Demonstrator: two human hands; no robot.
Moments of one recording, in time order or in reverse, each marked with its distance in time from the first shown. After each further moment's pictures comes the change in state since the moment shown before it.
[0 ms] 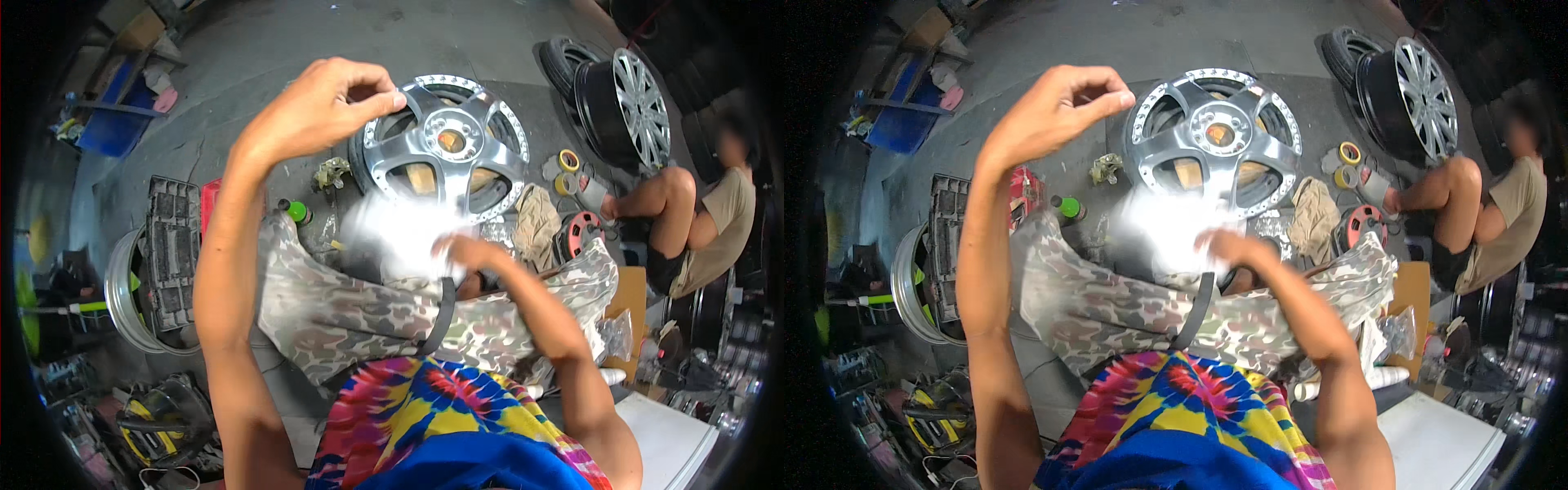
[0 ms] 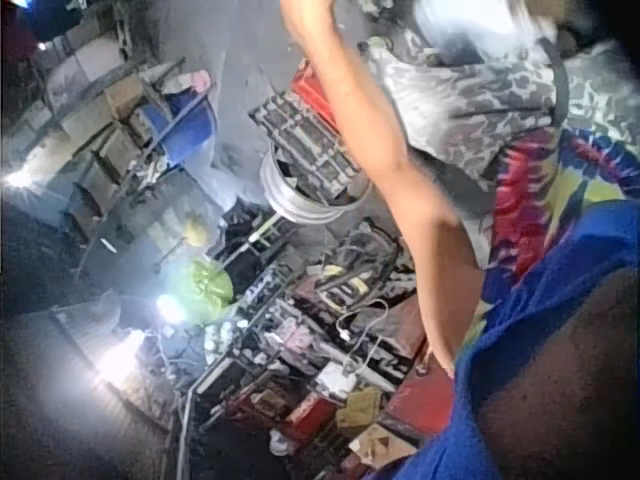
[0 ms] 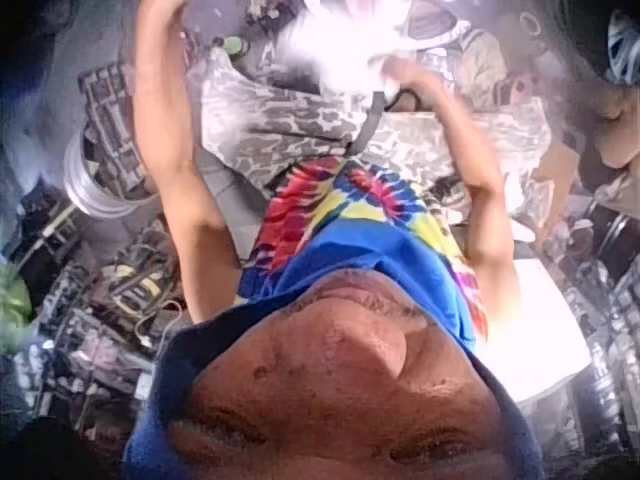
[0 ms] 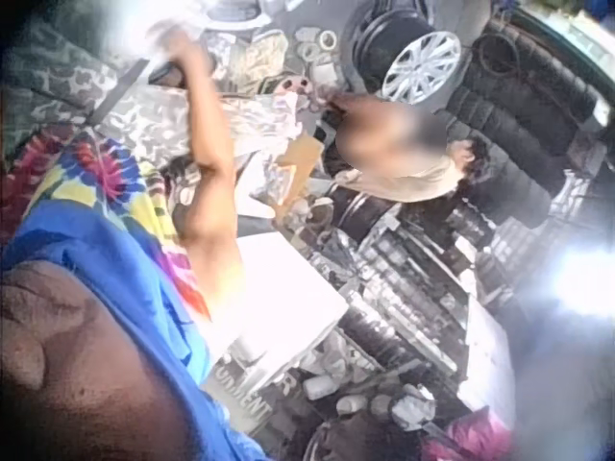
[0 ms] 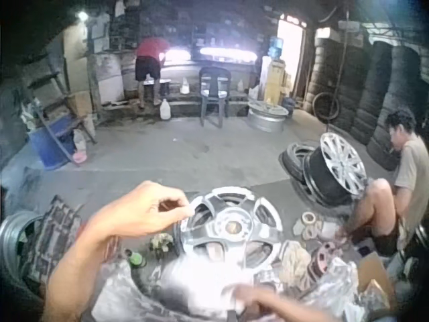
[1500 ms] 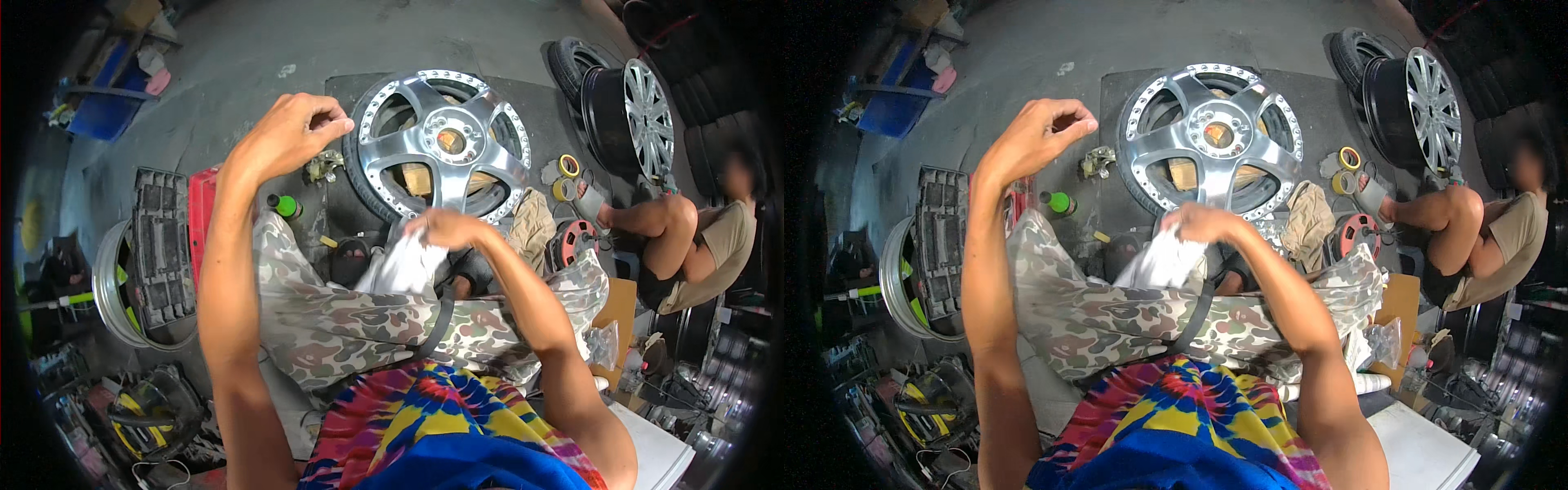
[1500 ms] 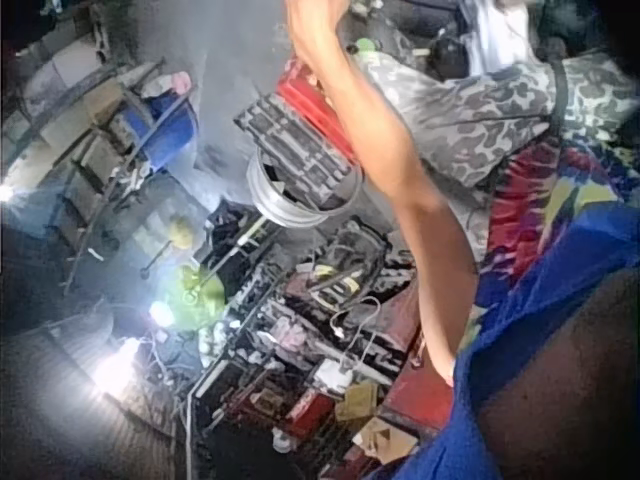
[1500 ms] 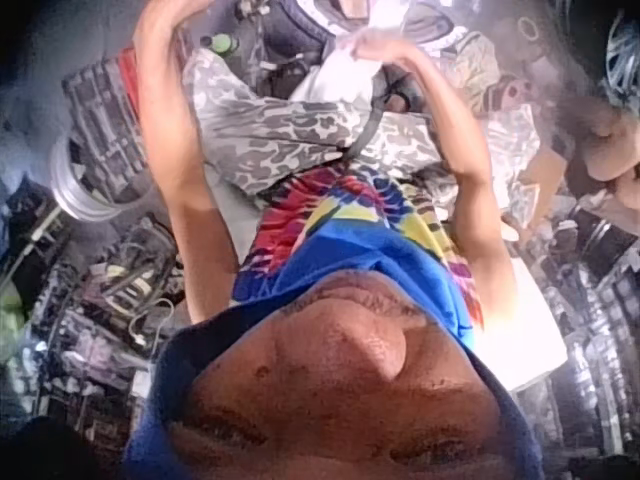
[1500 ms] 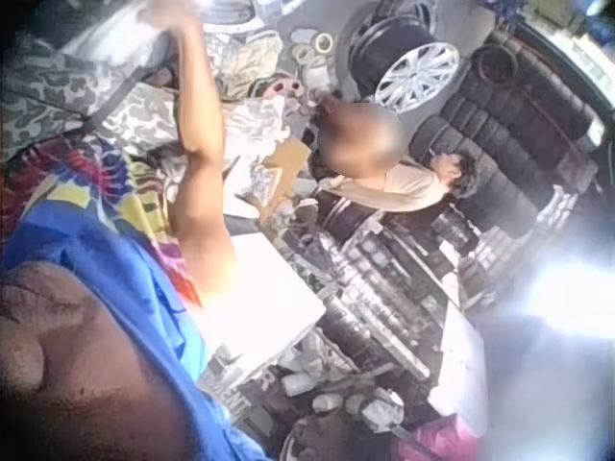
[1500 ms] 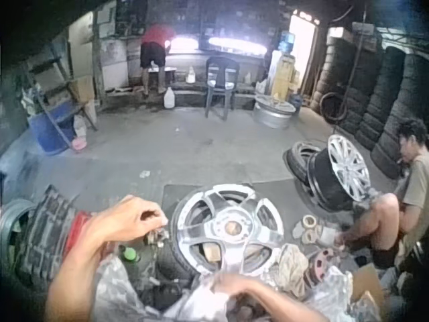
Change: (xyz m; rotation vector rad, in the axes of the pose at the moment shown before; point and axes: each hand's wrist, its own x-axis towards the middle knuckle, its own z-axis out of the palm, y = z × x) left_hand -0.018 -0.070 0.003 0.092 0.013 -0.283; right_hand 0.036 -0.067 -0.064 0.186 -0.271 -0.139
